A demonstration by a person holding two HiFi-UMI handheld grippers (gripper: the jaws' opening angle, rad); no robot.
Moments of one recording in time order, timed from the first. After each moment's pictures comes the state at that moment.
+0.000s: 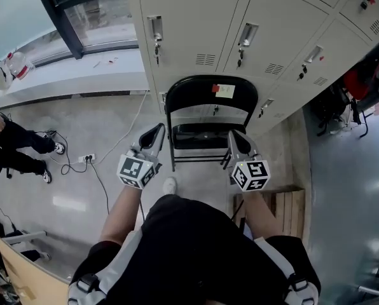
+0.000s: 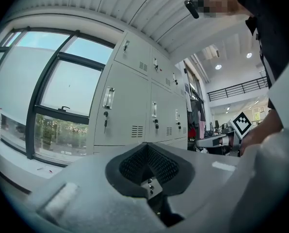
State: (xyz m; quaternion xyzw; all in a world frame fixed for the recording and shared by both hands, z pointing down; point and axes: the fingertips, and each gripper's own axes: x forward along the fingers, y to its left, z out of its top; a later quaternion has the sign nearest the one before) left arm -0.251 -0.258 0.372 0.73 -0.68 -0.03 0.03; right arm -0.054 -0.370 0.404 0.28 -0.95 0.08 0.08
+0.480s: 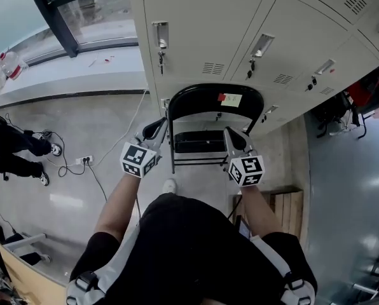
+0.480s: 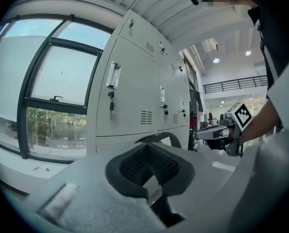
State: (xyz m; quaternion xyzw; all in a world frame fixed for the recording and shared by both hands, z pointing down) left arm -0.305 -0.323 0.416 0.76 -0.65 0.02 0.07; right arm -0.118 -0.407 0.432 0.26 -0.96 0.05 0.12
